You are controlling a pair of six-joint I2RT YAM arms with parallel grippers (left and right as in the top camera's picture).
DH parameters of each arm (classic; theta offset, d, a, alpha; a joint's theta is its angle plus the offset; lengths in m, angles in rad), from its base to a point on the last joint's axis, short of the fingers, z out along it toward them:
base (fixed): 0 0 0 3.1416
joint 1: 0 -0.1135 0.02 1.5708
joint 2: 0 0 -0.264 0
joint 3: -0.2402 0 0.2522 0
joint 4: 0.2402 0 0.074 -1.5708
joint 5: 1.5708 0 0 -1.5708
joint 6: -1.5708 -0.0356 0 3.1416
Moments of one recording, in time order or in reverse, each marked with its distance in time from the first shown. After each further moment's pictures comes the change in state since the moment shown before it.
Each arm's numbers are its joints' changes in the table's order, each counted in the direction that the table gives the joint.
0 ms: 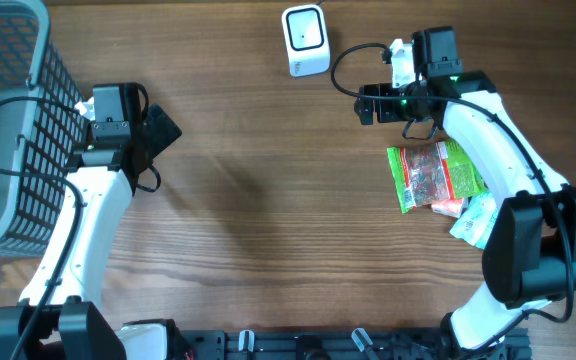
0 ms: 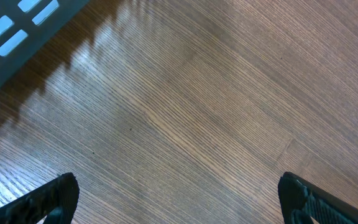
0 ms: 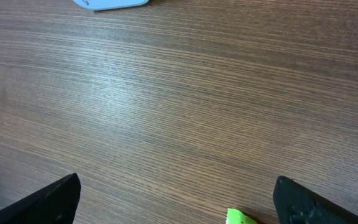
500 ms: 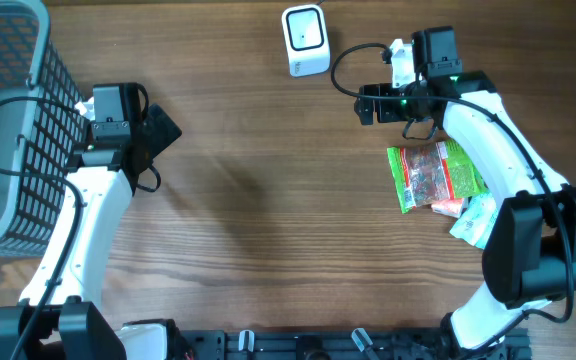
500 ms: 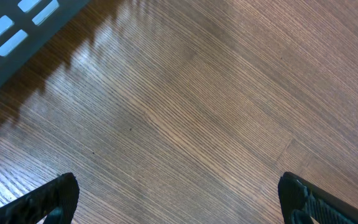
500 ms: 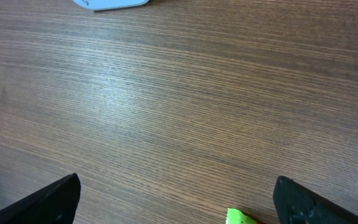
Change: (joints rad) left arm 0.000 0.000 0.000 0.000 0.000 0.000; right arm 0.000 0.000 0.000 0.000 0.000 0.000
